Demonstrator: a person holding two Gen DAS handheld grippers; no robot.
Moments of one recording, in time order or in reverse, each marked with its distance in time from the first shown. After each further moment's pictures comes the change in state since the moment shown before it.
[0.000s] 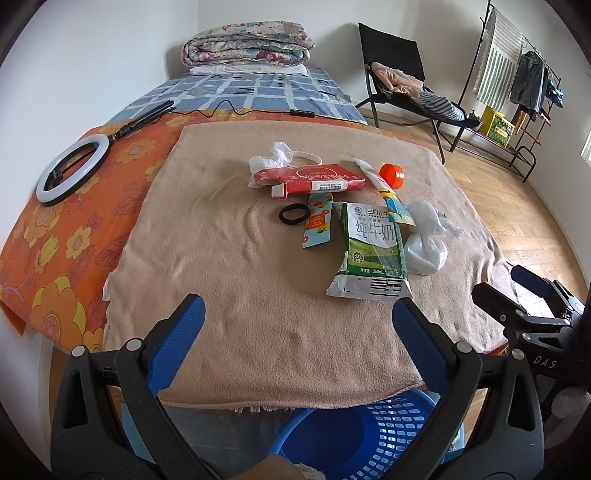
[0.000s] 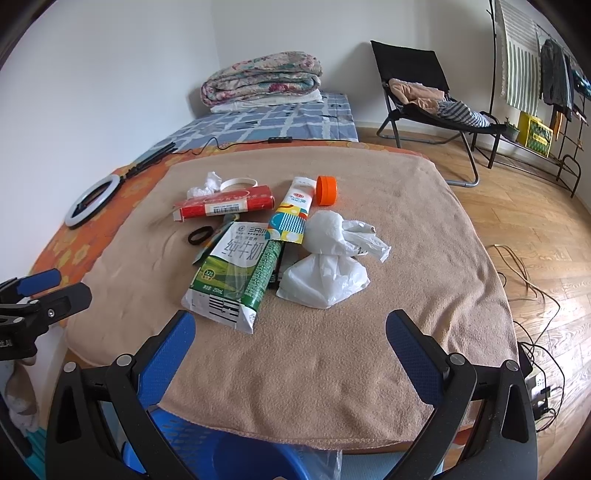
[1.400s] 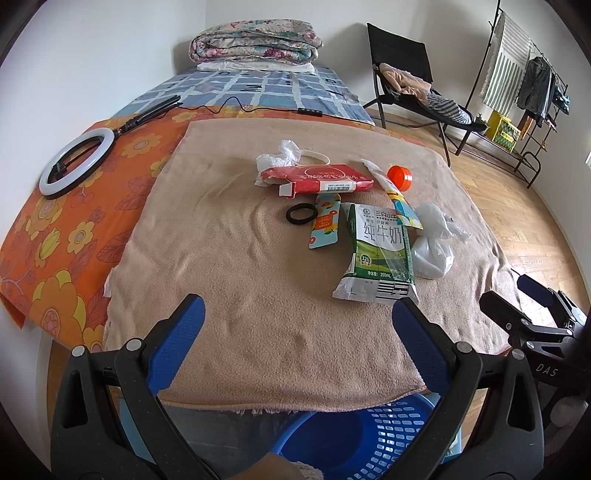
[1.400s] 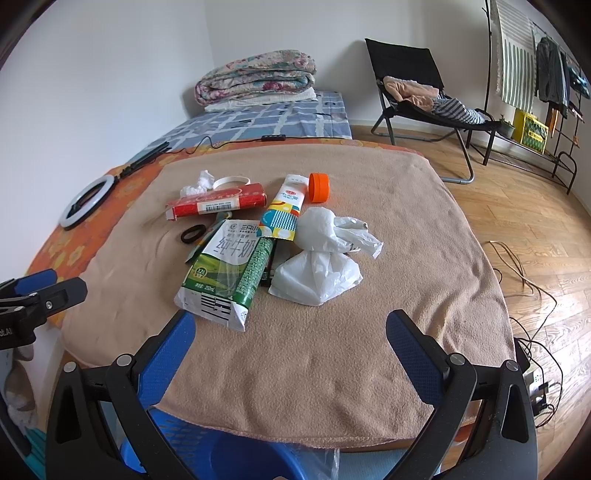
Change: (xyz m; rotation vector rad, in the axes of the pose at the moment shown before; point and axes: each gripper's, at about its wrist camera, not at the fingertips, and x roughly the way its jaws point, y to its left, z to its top) left arm 0.002 0.004 0.001 -0.003 0.003 -0.003; right arm -0.002 -0.006 -0.002 0.011 0.001 -0.012
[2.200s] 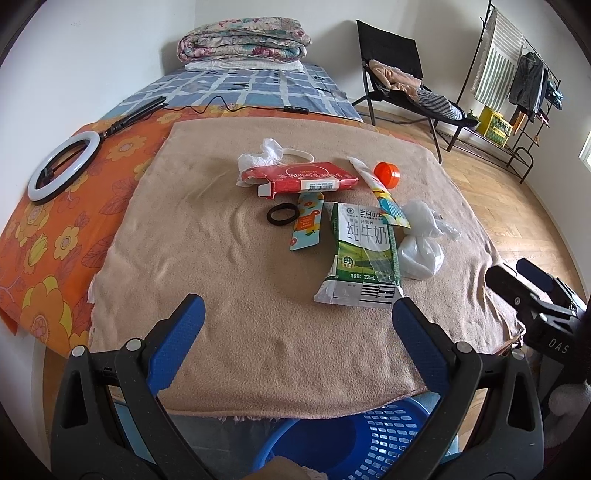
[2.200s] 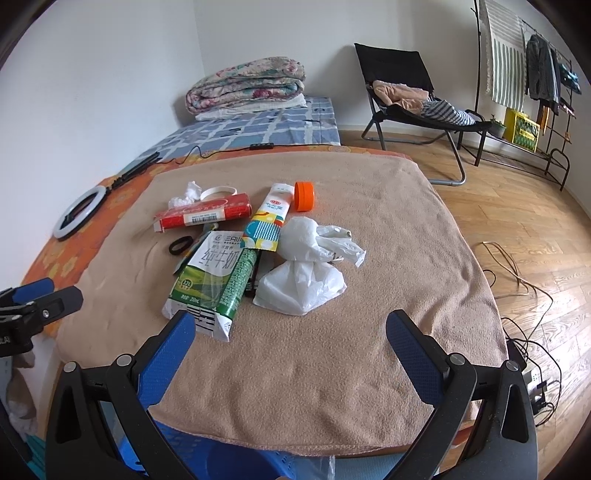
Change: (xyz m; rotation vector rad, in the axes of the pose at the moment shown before) left arm 0.011 -0.013 0.007 0.026 0.025 -0.039; right arm -0.001 -0.013 0.006 0.029 -0.031 -0.010
